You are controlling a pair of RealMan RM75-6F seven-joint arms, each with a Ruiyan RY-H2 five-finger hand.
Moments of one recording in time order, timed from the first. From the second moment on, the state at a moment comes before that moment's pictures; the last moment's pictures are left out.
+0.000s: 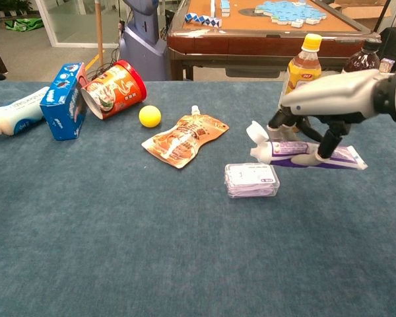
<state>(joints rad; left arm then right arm) -0.37 -1.07 -0.10 -1.72 1.54 1.14 0.11 0.85 -1.14 0.16 -1.80 -1.07 0.59 -0.51</state>
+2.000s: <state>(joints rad) -0.71 -1.15 -0.04 -1.78 1.54 0.84 0.20 1.63 -1.40 -0.08 -1.63 -0.41 0.61 -0.58</state>
